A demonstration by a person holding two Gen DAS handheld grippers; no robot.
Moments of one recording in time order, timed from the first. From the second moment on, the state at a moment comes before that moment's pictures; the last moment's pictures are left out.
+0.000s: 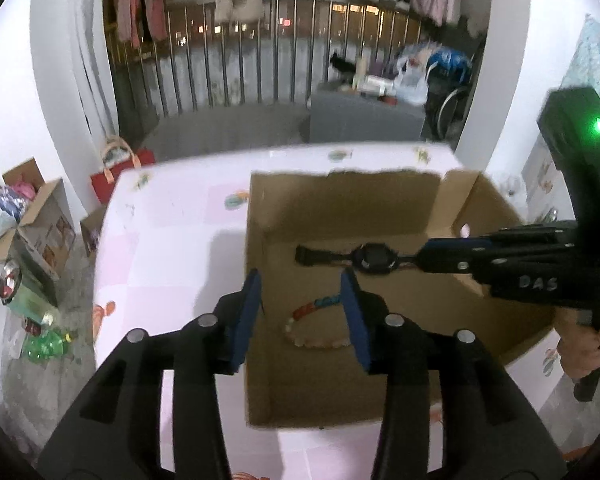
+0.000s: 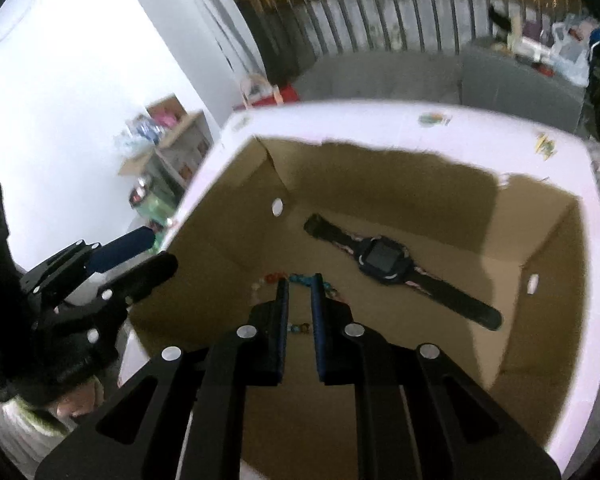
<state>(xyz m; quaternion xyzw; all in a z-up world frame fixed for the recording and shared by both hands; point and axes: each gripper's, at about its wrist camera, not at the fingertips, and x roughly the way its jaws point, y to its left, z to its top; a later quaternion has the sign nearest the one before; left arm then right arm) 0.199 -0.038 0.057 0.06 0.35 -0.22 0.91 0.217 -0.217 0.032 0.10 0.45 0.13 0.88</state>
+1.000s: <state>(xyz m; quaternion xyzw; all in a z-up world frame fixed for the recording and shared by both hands) 0.079 -0.045 -0.052 0.13 0.34 -0.27 0.89 0.055 -0.234 -0.056 0.12 0.42 0.14 0.89</state>
